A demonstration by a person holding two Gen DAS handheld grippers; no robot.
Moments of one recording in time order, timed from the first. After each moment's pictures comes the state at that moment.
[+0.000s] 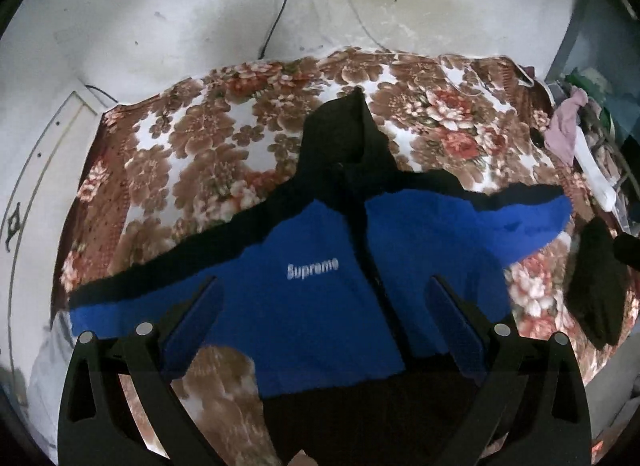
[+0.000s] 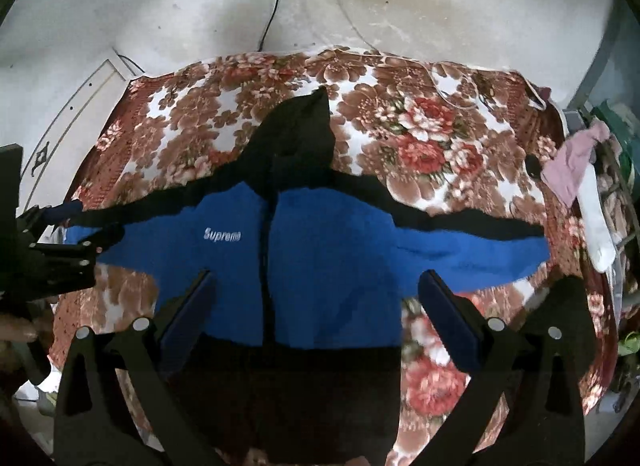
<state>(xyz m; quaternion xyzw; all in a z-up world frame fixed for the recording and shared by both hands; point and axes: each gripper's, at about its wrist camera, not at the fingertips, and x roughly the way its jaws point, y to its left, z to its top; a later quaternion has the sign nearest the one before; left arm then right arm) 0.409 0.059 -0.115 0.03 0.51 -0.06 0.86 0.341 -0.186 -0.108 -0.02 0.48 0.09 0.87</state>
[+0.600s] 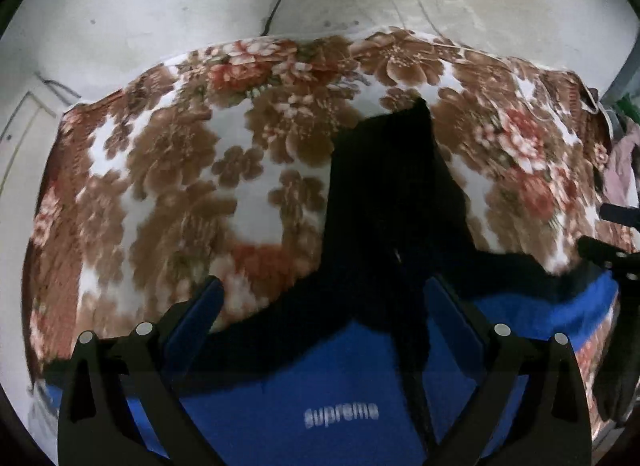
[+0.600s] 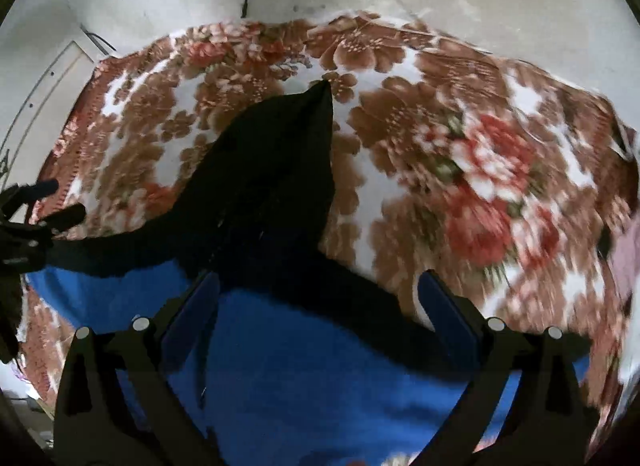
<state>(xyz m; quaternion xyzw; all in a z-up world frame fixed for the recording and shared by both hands) 0.670 0.075 -0.234 0.02 0.54 -0.04 0.84 0.661 -0.166 -0.256 -0.05 0.53 0.15 0.83</state>
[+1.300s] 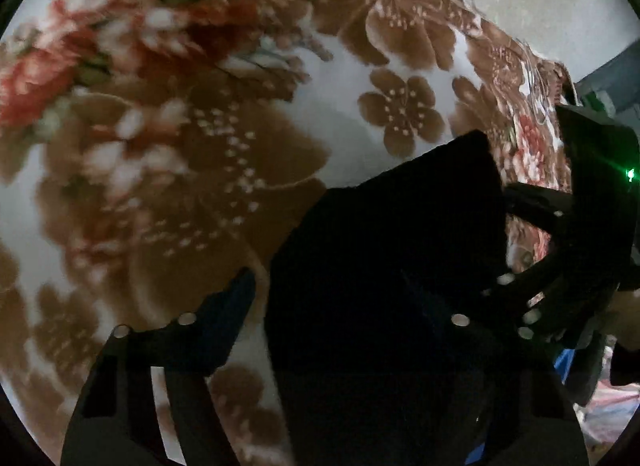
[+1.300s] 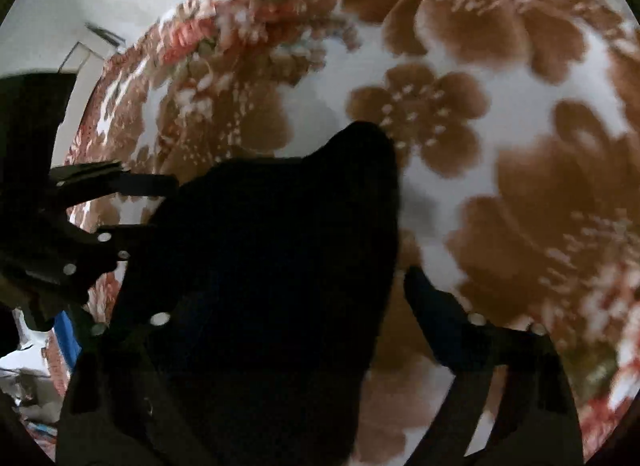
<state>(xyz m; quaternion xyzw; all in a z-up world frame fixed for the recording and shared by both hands) 0.918 0.048 -0.403 -0.05 0.62 -0.23 0.75 0.908 -0.093 -0.416 -0.01 0.57 0.30 0.76</state>
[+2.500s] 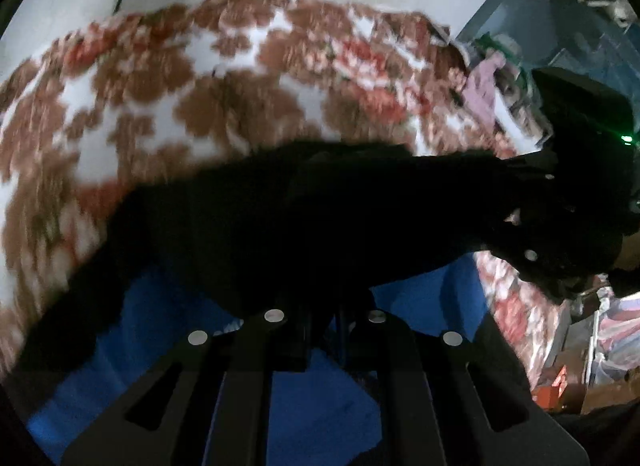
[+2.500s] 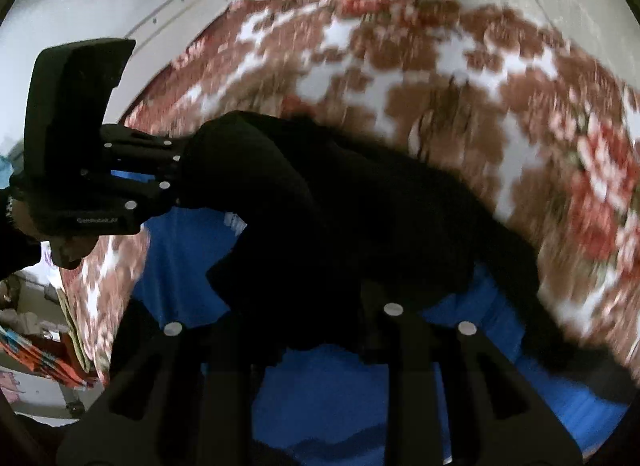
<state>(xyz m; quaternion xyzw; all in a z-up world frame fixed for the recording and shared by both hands) 0.521 0.031 -0.295 -0.02 0.54 -0.30 0.79 0.510 -0.120 -0.299 -0.08 0.52 0.35 0.78</state>
